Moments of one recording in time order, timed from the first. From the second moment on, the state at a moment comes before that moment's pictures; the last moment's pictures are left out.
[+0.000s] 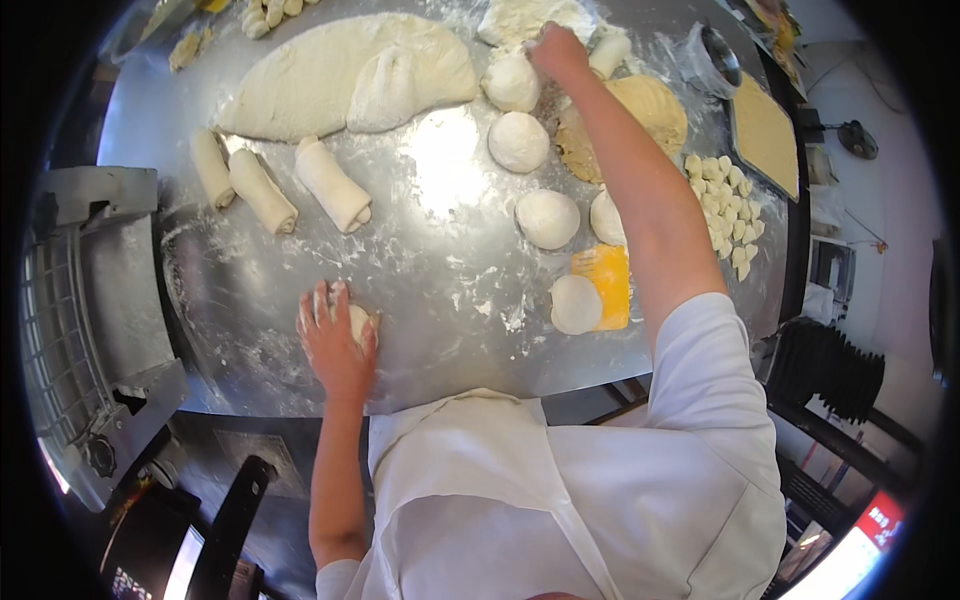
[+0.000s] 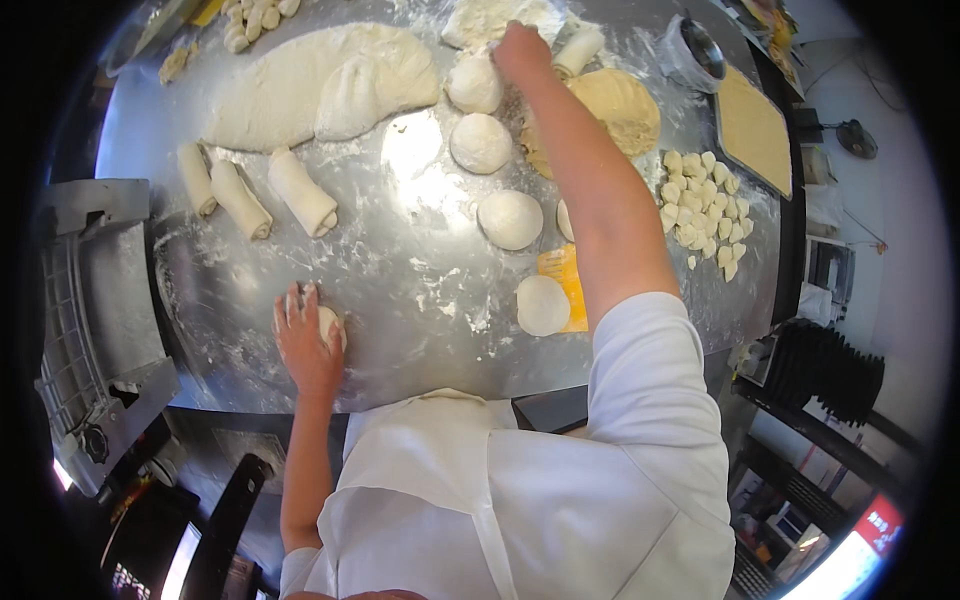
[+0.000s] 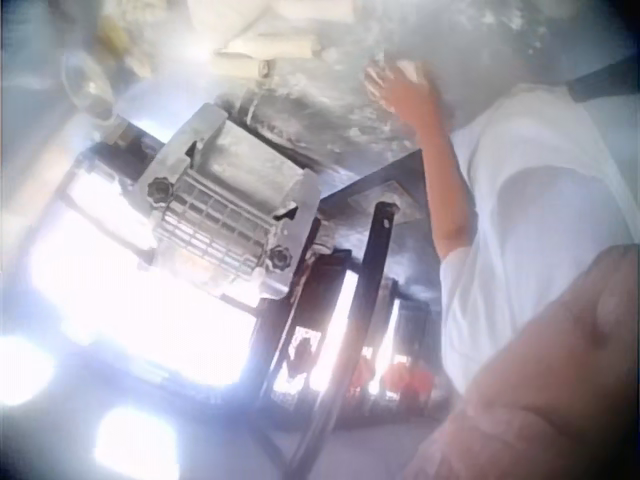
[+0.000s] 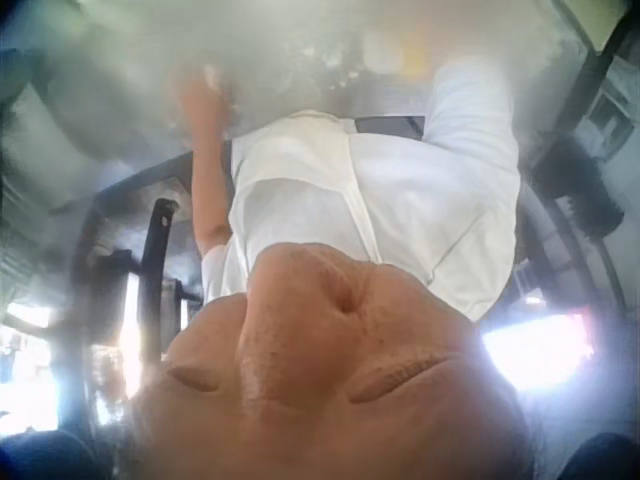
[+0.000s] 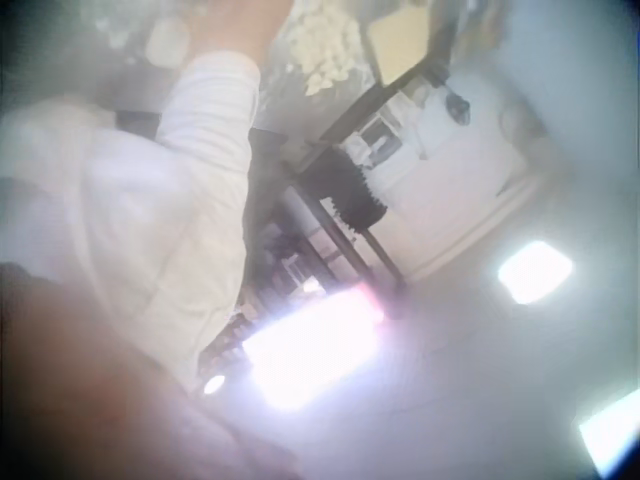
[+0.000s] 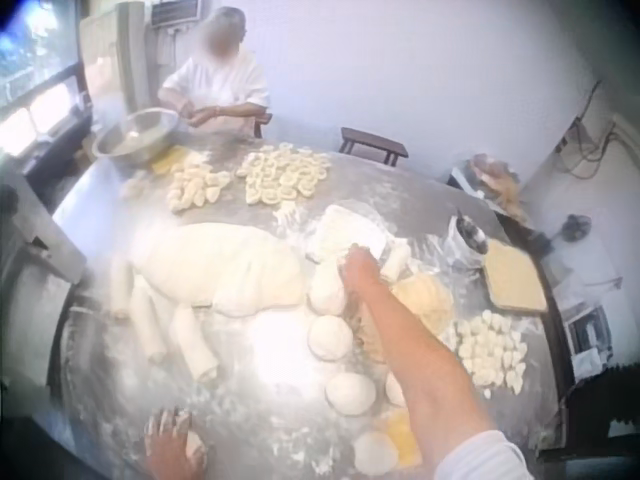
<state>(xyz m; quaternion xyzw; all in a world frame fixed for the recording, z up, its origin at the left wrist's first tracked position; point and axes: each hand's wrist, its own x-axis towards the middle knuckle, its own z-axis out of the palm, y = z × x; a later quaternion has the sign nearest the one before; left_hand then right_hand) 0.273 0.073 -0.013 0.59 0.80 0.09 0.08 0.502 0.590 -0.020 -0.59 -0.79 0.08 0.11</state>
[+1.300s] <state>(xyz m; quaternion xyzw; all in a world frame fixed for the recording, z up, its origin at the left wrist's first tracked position) 0.214 0.029 -0.030 0.36 0.75 0.37 0.41 0.341 0.098 -0.044 -0.55 -0.73 0.29 0.29</state>
